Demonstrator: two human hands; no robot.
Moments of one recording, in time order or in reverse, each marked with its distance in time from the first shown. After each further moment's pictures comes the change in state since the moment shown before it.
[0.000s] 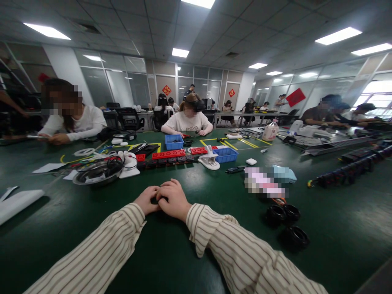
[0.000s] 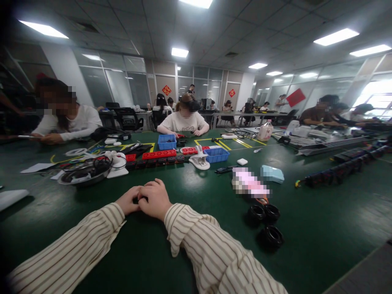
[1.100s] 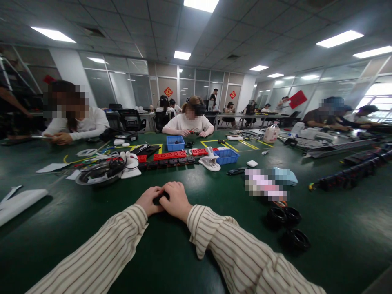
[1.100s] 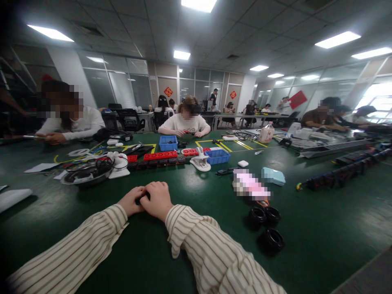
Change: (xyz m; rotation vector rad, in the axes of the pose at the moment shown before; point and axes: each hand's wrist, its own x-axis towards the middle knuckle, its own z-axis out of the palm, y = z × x) left_hand 0.000 0.015 -0.005 0.060 0.007 -0.009; right_hand 0.003 0.002 0.004 -0.041 0.052 0.144
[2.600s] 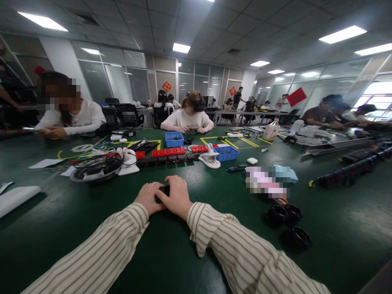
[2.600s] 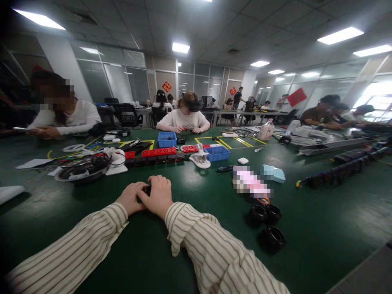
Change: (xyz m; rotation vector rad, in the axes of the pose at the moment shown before) left_hand 0.001 0.017 -0.001 0.099 0.030 -0.151; right_hand -0.001 -0.001 0.001 -0.034 0.075 0.156
